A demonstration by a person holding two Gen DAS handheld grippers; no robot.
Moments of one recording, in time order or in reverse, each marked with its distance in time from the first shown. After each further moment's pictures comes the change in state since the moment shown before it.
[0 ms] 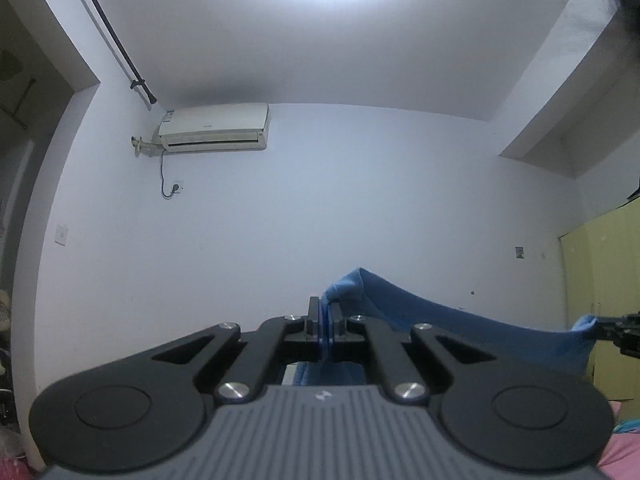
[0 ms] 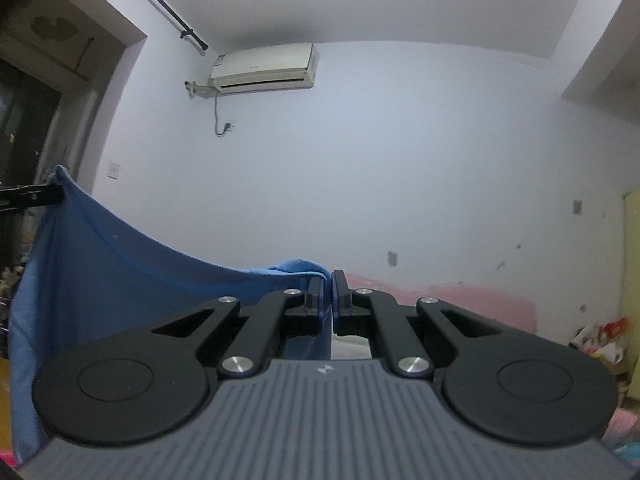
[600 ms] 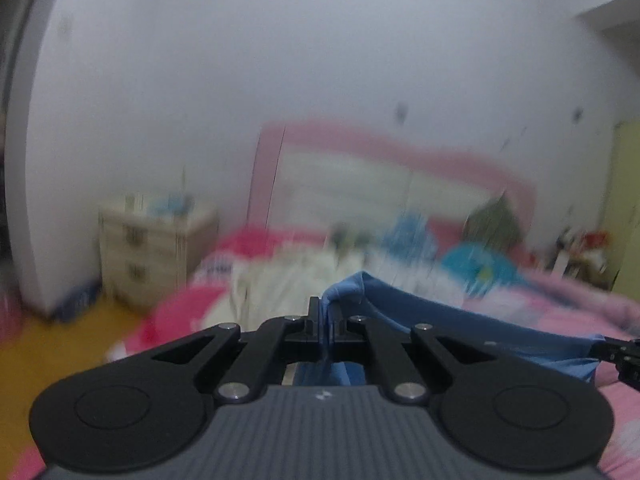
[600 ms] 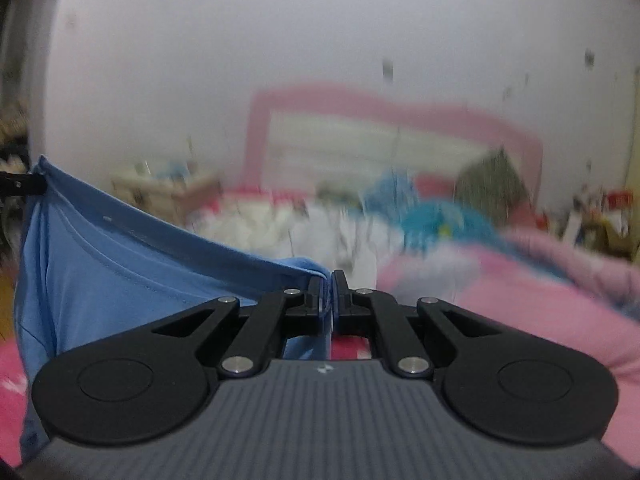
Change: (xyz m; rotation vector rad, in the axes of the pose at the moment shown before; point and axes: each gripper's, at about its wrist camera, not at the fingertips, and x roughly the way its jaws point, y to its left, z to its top) left arm 0.203 0.047 -0.259 -0.160 0.652 0.069; right arm 0.185 0.016 -0.231 0.017 0.565 -0.096
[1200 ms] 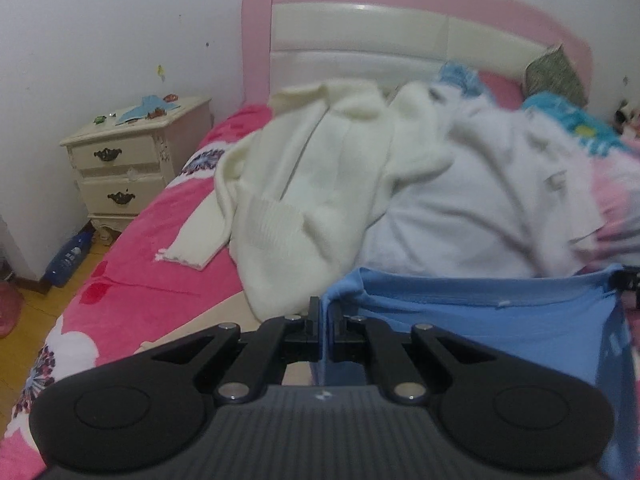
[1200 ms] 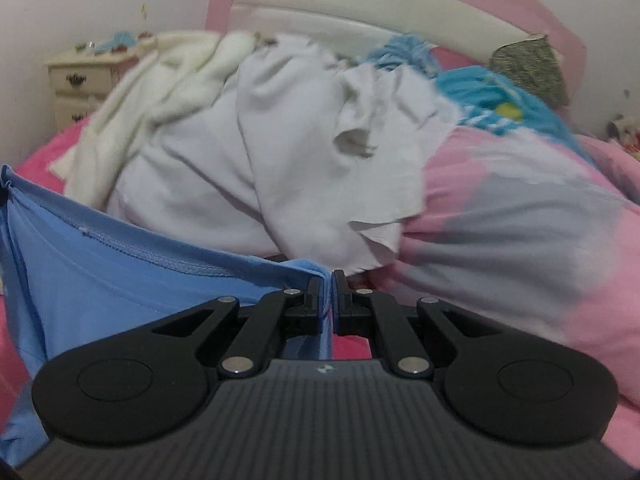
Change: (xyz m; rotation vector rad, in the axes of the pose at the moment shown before) left arm 0.310 0.025 -0.100 0.164 0.294 0.104; right arm 0.311 0.026 -0.056 -0.050 0.311 -0.051
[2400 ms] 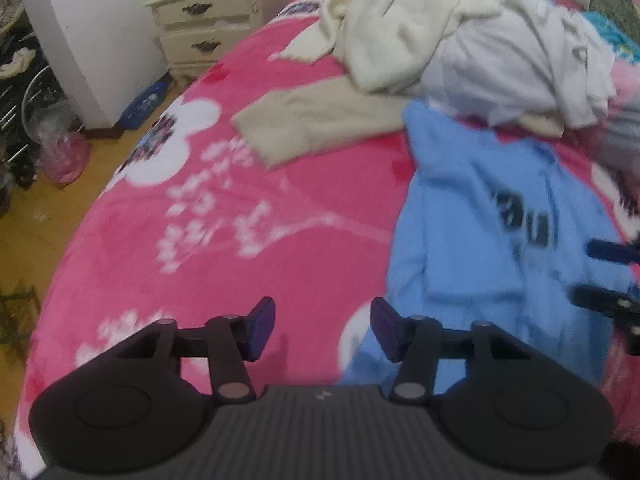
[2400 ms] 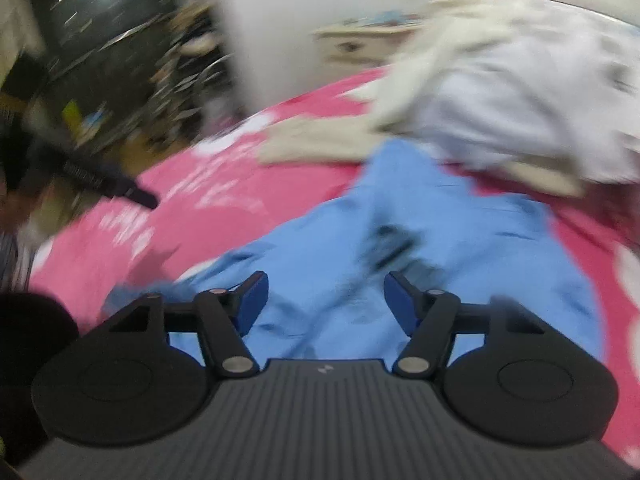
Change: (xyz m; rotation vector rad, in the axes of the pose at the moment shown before) left arm -0.177 0.071 -0.160 -0.141 0.410 0.131; right arm -0.109 0.067 -0.135 -0.294 0.001 0.823
